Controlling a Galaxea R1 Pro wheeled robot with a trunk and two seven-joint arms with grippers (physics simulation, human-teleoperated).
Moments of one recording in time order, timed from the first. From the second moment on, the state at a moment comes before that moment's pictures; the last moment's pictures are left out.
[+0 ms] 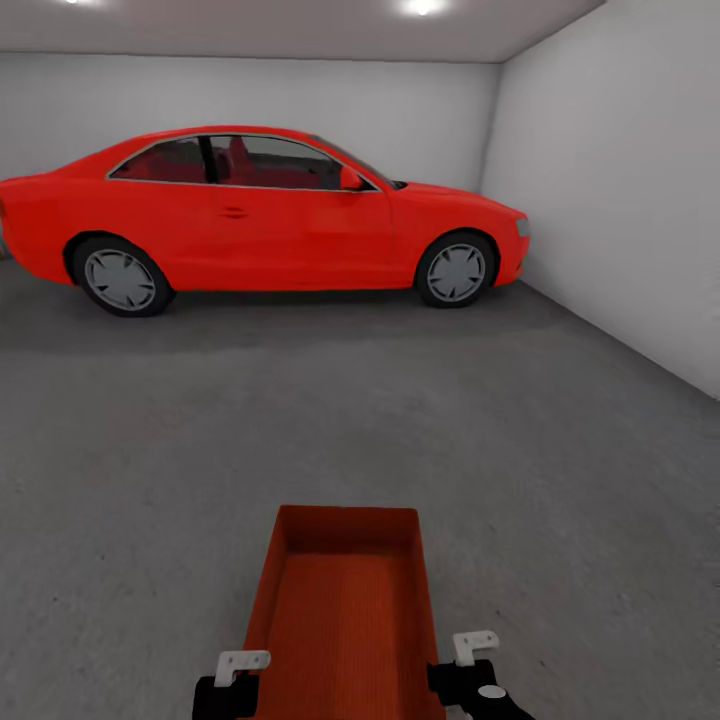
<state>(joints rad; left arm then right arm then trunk) -0.34 -0.03 -0.04 -0.34 0.00 -0.23 0.10 -0.49 0.09 0.08 -0.19 0.02 -0.05 -0.10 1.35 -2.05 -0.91</state>
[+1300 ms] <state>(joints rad) -0.34 -0.03 -0.04 -0.34 0.00 -0.23 0.10 -0.49 0.09 0.08 -0.19 0.02 -0.05 -0.10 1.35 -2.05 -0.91</state>
